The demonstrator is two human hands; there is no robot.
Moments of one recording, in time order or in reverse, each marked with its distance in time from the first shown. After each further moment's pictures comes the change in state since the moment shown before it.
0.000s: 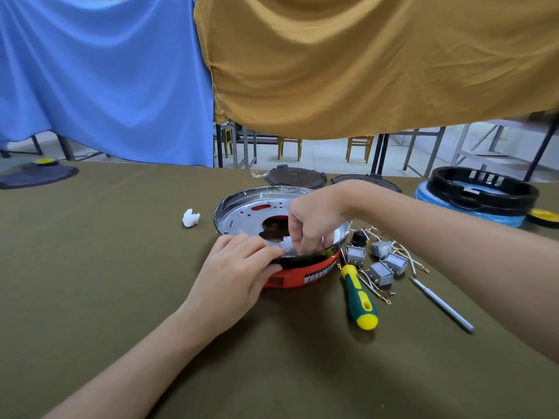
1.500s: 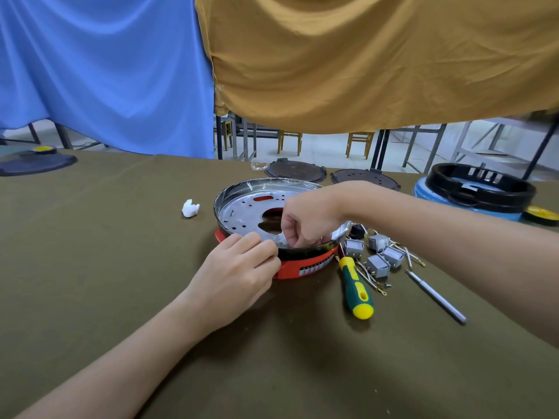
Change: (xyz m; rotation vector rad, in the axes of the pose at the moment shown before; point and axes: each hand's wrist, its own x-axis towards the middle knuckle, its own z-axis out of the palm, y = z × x) left_hand -0.001 0.007 -0.009 0.192 -0.002 0.295; right_hand -0.003 -0.009 0.010 -0.134 0.041 -0.037
